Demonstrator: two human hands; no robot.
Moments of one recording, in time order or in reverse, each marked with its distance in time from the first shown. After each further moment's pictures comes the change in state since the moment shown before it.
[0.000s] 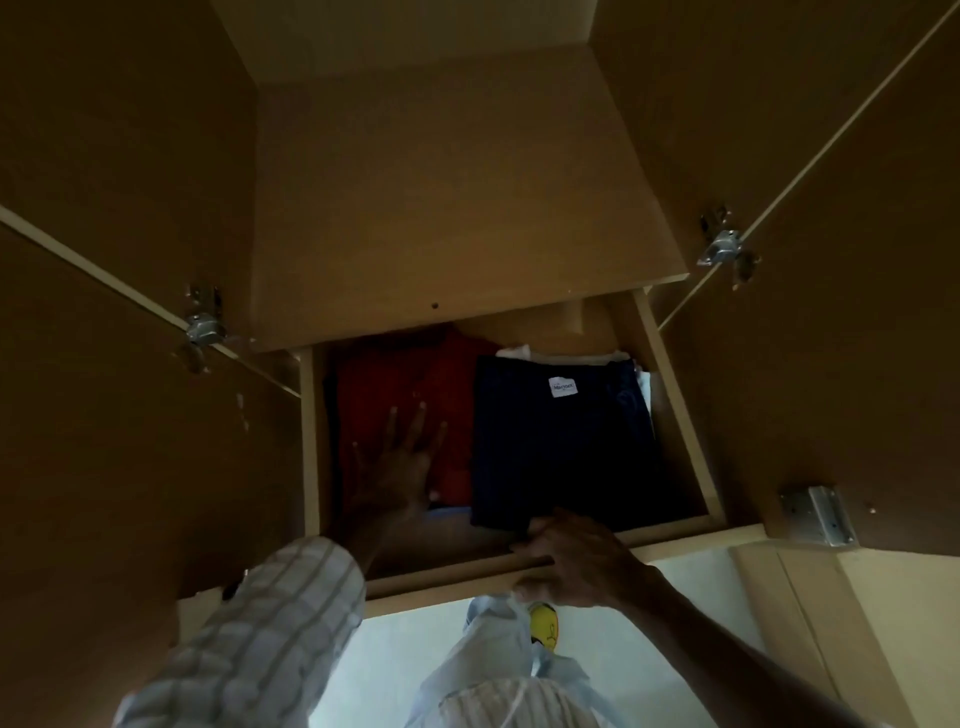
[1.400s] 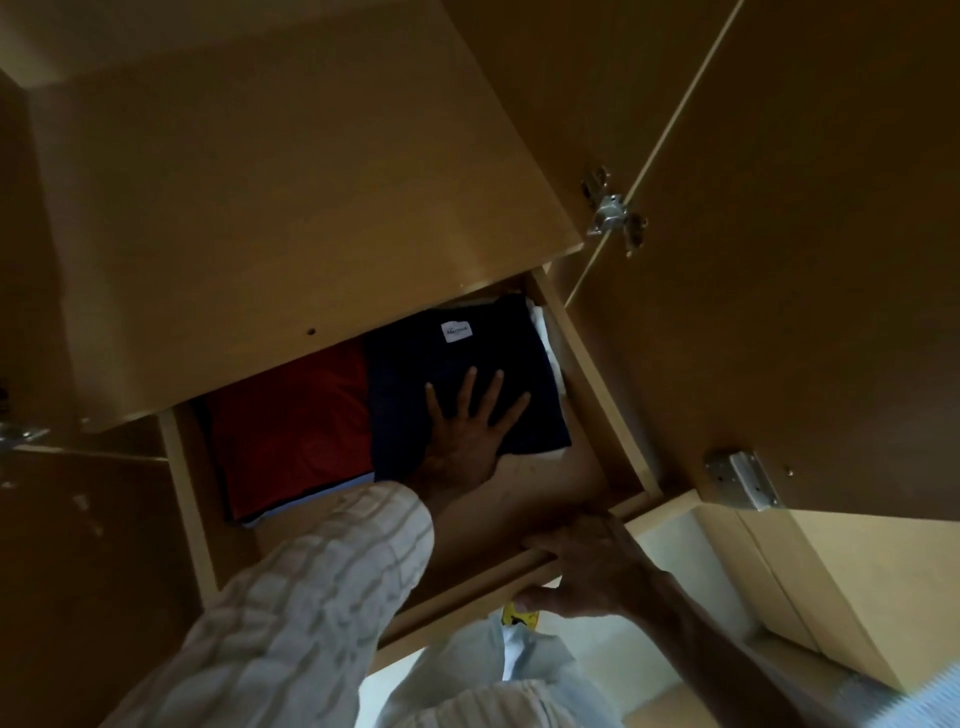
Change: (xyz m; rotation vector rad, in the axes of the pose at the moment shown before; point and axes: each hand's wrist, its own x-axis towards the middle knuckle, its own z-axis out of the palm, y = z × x) left_hand 0.101 0.160 0.000 0.304 0.270 0.409; right_hand -0.045 0.049 -0.012 0.090 0.011 0.248
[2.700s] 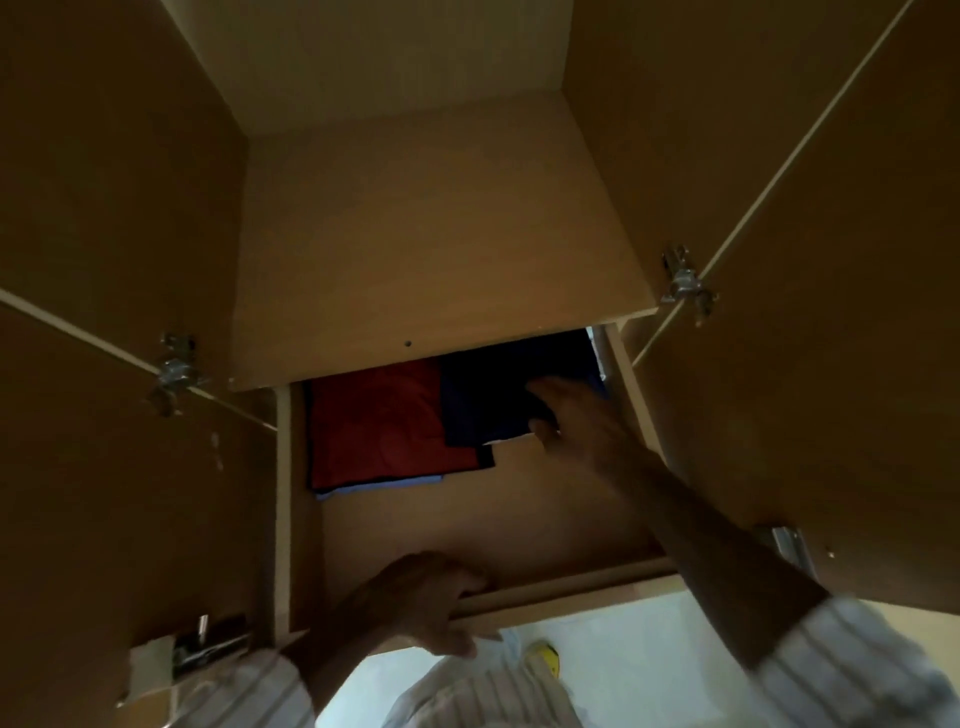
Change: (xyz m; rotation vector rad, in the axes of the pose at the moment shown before) left_hand -0.184 -0.021 -0.043 -0.463 -0.428 0.092; right_hand 0.103 -0.013 -0.133 0.046 0.270 -0.138
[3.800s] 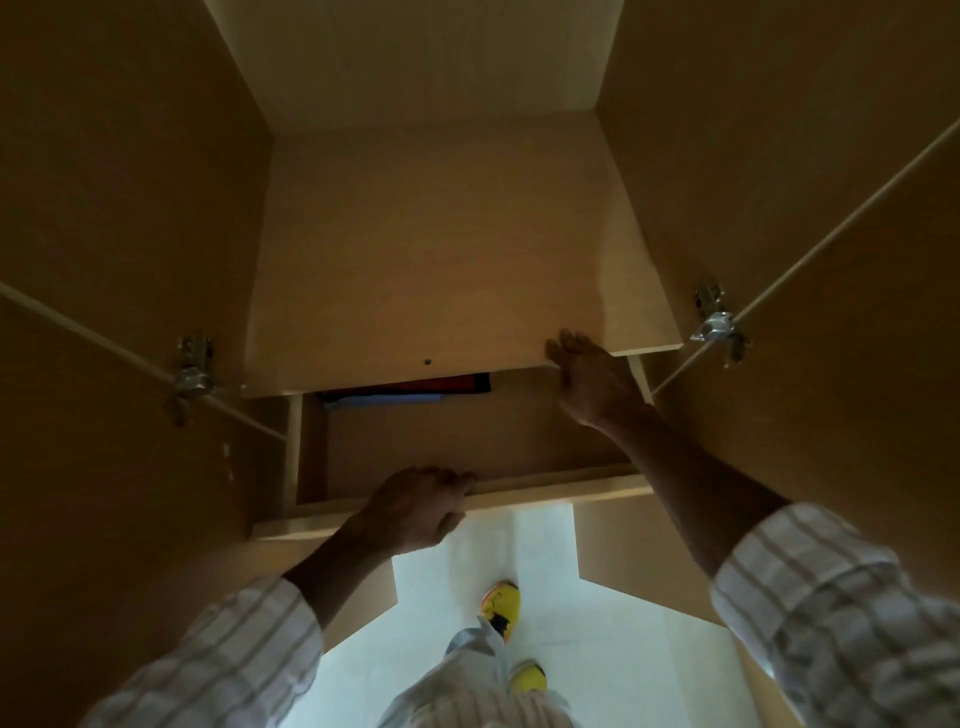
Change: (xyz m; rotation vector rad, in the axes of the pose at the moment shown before) left_hand 0.033 -0.064 -0.065 0.294 0.506 -0.030; right_hand 0.072 -0.016 -0.049 -0.261 0.206 0.024
